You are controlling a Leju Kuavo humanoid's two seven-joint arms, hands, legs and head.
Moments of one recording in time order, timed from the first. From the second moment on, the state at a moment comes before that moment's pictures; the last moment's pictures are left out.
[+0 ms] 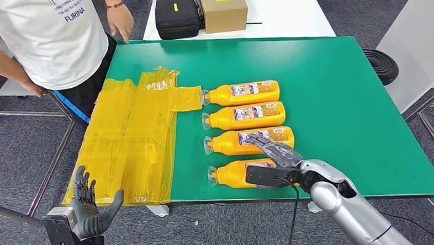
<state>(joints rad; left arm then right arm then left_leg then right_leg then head) 0.22 -0.18 -0.01 -1.56 -0.06 0.14 -0.43 -0.32 -0.39 0.62 -1.48 0.50 0.30 -0.02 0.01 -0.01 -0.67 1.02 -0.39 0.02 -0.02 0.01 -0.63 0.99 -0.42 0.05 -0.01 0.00</state>
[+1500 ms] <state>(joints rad) 0.21 -0.18 -0.01 -1.56 -0.06 0.12 -0.42 -0.07 -0.39 0.49 -1.63 0.56 0.26 0.01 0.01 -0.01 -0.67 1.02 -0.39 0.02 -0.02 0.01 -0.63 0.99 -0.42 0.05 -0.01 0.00</state>
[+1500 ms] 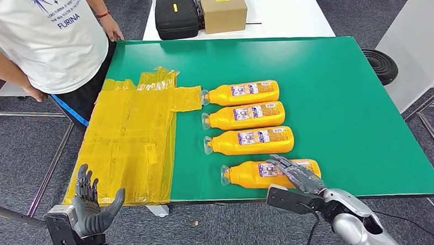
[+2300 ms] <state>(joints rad) 0.20 -0.18 -0.01 -1.51 -0.02 0.16 -0.45 -0.15 -0.49 0.41 -1.45 0.46 0.30 -0.03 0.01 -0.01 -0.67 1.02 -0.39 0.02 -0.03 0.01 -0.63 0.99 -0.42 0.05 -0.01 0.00</state>
